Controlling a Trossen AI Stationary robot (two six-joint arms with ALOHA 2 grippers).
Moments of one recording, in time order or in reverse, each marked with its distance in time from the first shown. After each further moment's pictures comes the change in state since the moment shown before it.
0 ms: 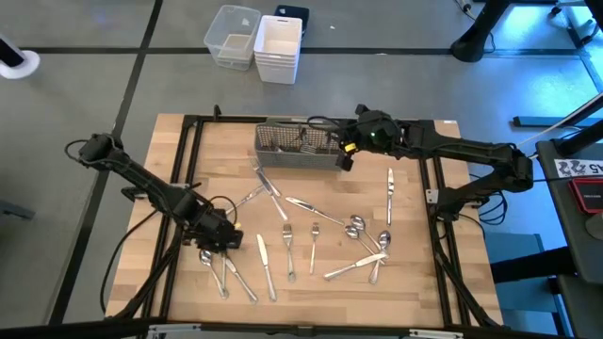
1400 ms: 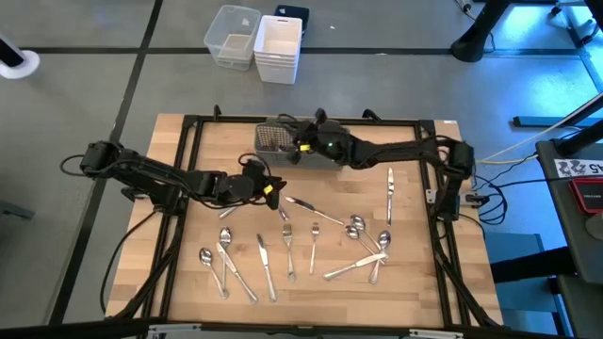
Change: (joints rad) left arm 0.385 0.073 0.000 0.784 -0.767 1.144; right arm 0.001 0.469 0.000 0.870 0.102 0.000
